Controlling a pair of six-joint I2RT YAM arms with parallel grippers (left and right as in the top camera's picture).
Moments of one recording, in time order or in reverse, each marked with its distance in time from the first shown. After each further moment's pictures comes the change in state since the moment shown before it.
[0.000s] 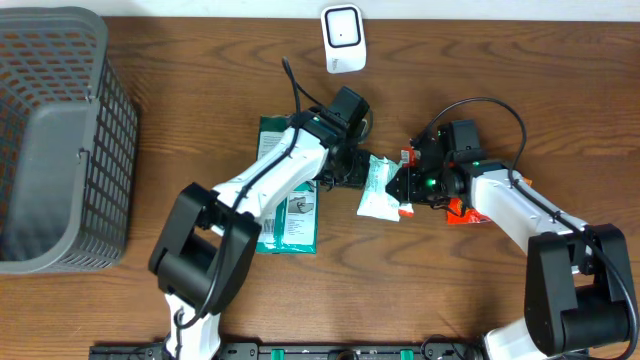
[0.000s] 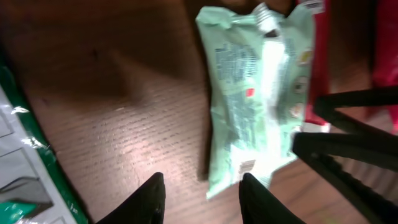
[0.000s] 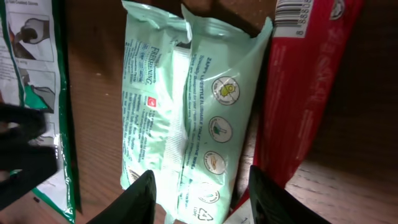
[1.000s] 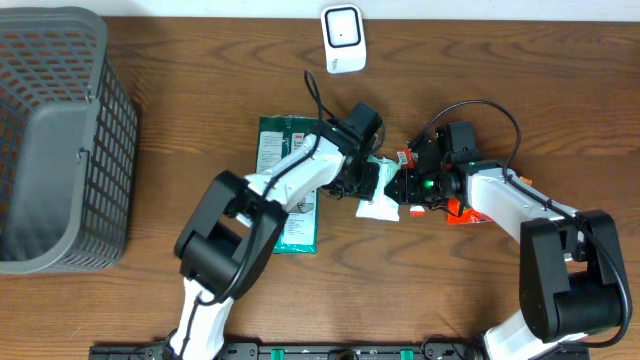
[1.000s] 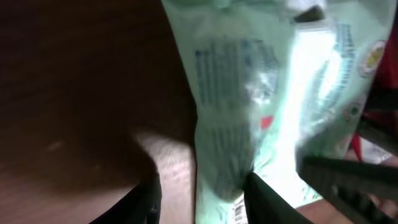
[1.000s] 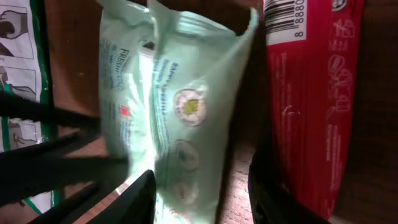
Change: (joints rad) left arm -0.048 0.110 0.000 0.070 0.000 0.000; right arm -0.001 0.060 -0.009 0.048 -0.014 -0.020
